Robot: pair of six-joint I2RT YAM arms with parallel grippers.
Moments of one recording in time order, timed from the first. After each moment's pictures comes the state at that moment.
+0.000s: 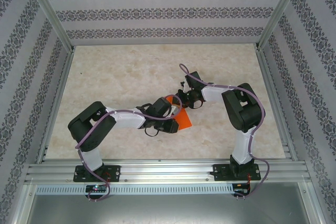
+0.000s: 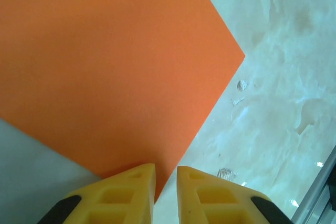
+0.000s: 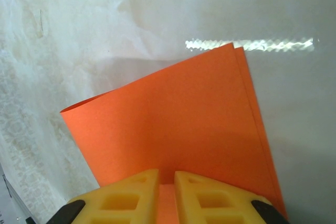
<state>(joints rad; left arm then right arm) -0.86 1.78 0.87 -0.07 0.41 -0.61 0.44 1.95 1.08 -0.21 -0.53 0.66</state>
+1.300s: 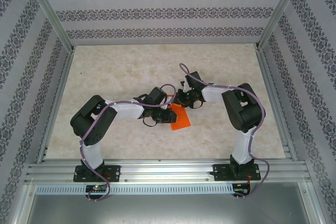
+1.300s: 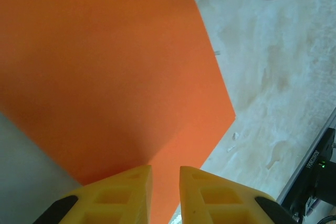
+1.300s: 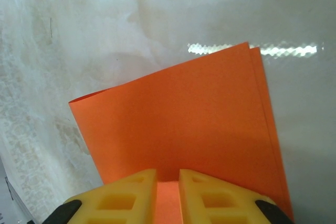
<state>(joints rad) -0.72 1.85 0.97 -0.12 0.53 -0.68 0.44 1.95 1.07 -0.18 -0.53 0.66</state>
